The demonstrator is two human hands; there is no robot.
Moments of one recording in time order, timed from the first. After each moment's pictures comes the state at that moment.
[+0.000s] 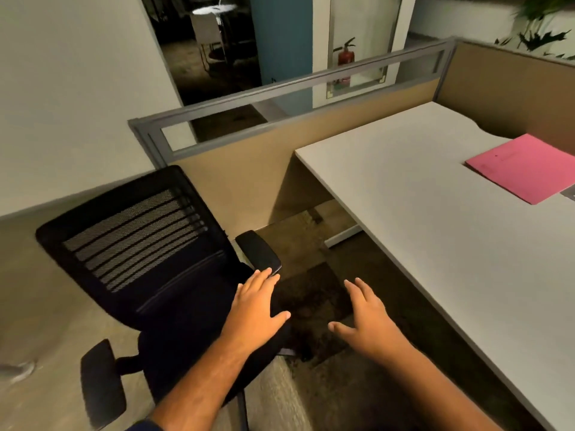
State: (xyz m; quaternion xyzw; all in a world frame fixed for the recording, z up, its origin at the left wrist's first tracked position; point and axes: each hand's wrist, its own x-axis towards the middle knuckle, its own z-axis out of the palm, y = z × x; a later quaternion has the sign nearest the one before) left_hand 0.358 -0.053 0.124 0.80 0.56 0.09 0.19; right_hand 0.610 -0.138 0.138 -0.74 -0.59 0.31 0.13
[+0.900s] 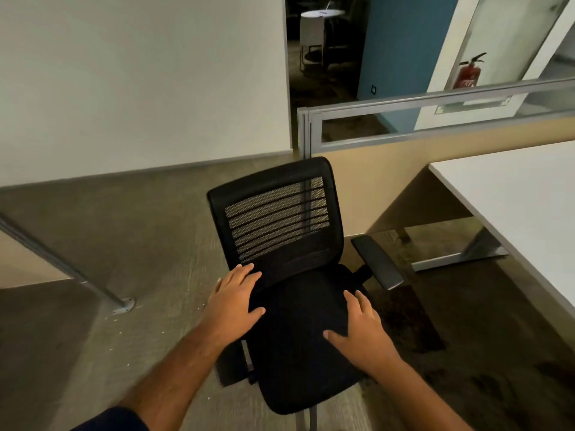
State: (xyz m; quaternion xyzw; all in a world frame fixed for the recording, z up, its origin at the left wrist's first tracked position) left_hand -0.049 -0.070 0.146 0.73 0.67 0.08 0.12; right_hand 0.242 -0.093 0.122 -0.69 -0.65 0.30 0.09
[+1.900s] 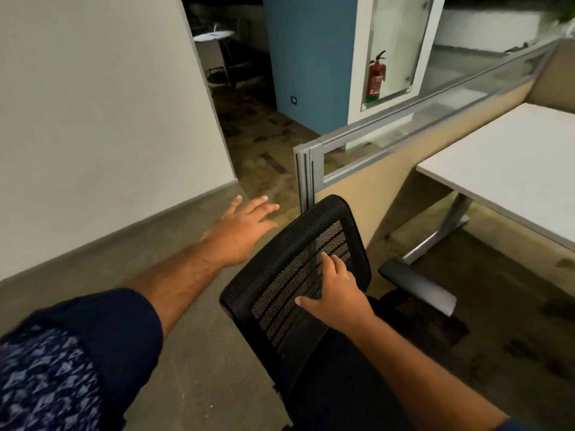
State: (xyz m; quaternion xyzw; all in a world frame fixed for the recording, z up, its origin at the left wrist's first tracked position) left_hand -0.177 0.343 0.244 0.93 0.33 -0.02 -0.15; right_hand 0.029 0.178 0.164 -0.75 -0.59 0.26 0.16
